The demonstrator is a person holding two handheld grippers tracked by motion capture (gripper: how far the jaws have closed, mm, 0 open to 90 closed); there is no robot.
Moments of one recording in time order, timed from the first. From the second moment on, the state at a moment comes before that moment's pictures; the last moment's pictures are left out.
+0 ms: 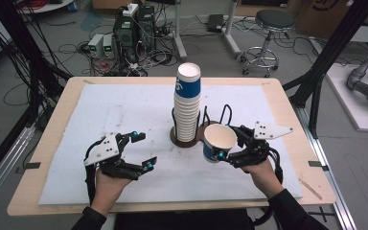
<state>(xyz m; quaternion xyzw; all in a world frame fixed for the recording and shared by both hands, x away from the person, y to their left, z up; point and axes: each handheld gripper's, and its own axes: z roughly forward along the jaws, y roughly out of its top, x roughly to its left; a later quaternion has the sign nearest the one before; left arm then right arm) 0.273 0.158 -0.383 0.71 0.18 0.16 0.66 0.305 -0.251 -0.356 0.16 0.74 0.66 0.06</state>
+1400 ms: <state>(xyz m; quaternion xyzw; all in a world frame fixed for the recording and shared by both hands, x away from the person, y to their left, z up) 0.279 0.155 -0.391 0.72 0.19 0.15 0.65 0.337 -0.319 -0.335 0.24 0.71 0.64 0.16</state>
